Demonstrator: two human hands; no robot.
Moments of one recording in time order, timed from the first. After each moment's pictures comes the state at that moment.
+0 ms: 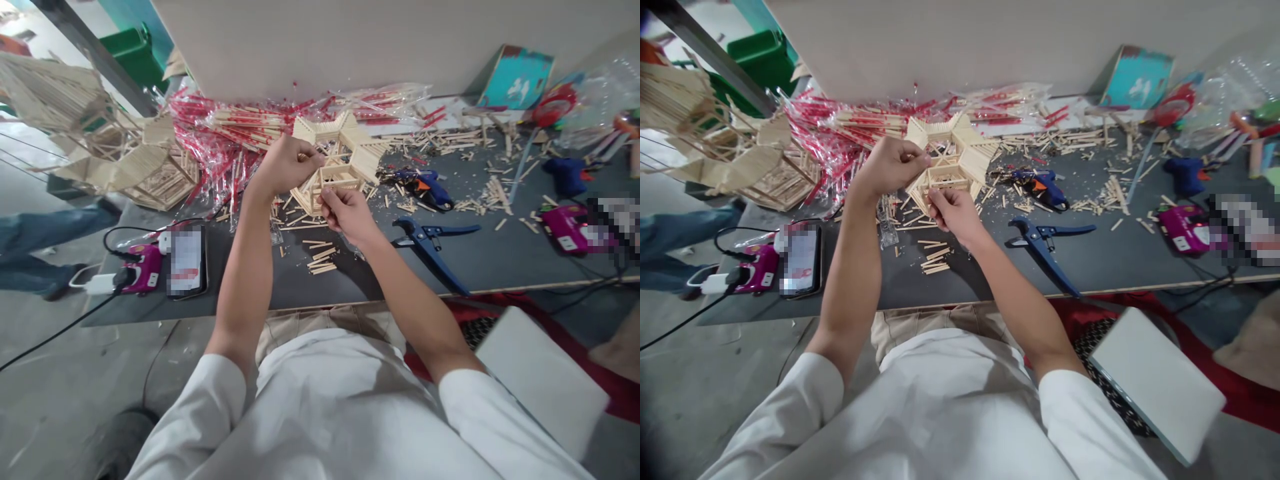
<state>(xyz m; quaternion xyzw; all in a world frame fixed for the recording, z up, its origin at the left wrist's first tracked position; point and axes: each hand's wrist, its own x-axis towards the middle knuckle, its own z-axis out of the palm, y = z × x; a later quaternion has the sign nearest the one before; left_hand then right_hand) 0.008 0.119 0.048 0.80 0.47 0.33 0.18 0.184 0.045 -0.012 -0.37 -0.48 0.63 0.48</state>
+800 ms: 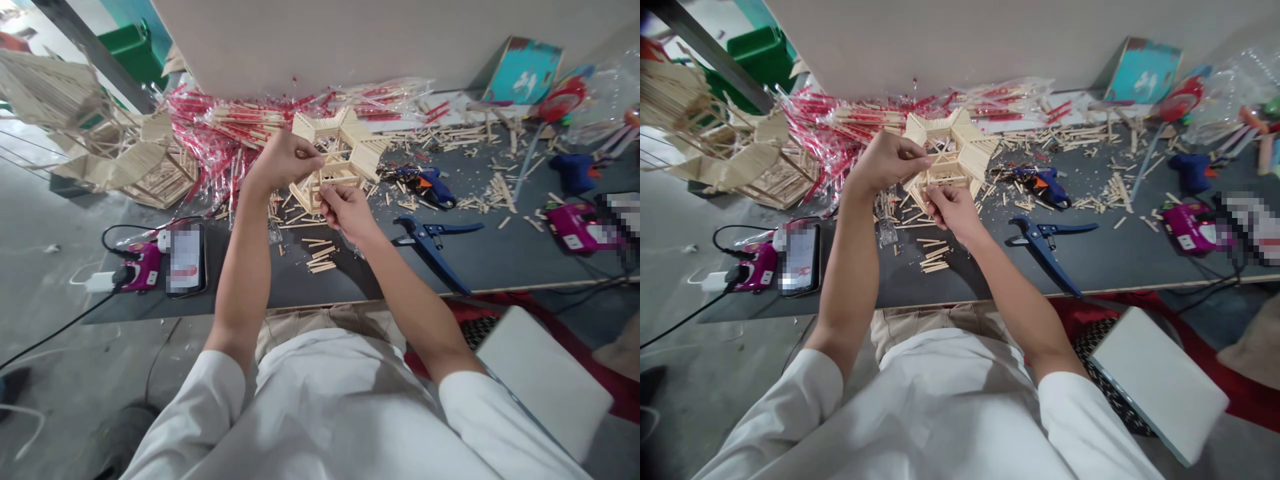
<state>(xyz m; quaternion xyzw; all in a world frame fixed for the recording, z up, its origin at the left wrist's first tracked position) 0.007 0.119 0.054 0.78 0.47 0.33 0.26 0.182 0.045 -0.009 -0.38 -0.46 0.64 0.49</state>
